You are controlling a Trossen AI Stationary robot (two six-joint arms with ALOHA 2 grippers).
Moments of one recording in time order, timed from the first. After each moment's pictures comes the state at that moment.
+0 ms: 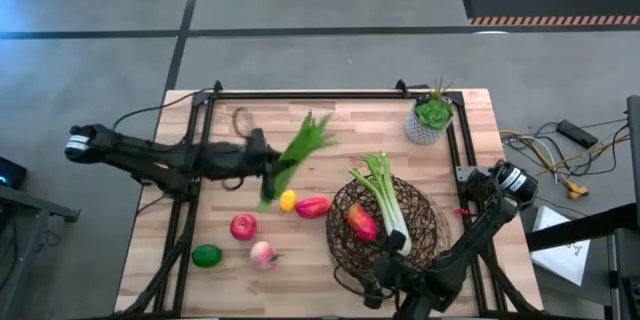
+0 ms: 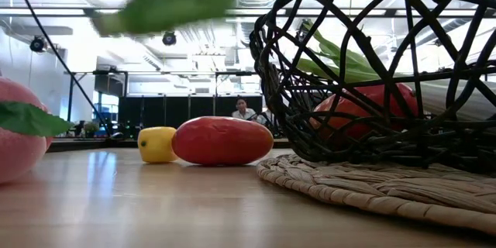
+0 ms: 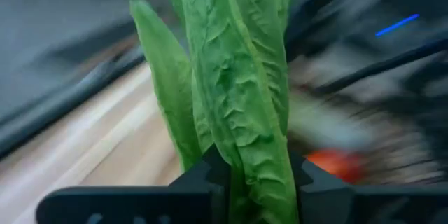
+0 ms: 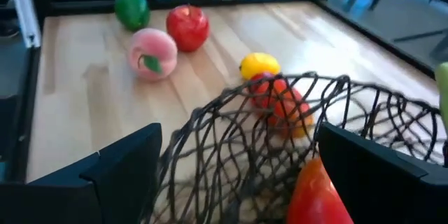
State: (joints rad) left arm -0.14 1.01 0.73 0.07 -0.36 -0.27; right arm 0.86 1.90 1.38 -0.57 1.08 0.92
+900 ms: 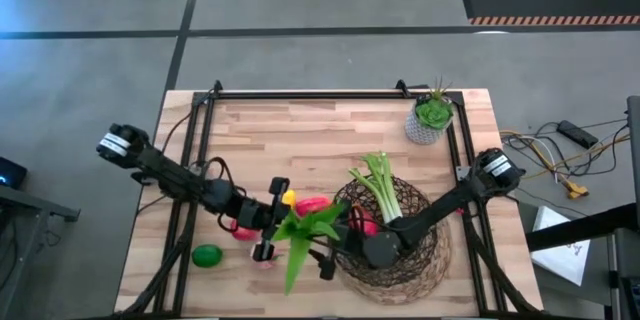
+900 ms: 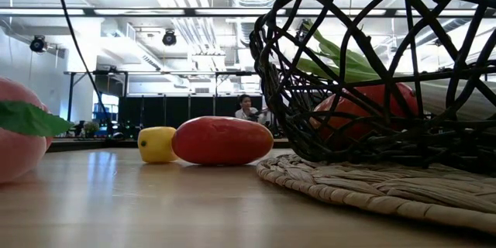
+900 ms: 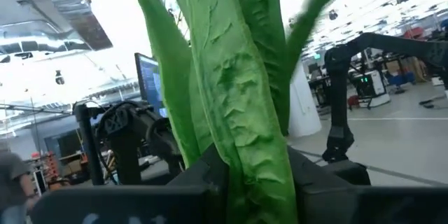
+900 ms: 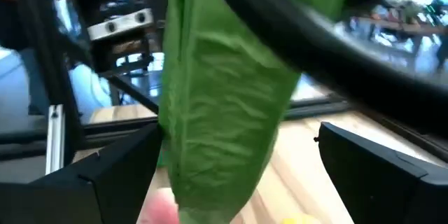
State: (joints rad) left arm -0.43 1.42 0.67 1.17 -0.04 0.33; right arm 0.54 1.90 1.27 0.57 0.78 0.03
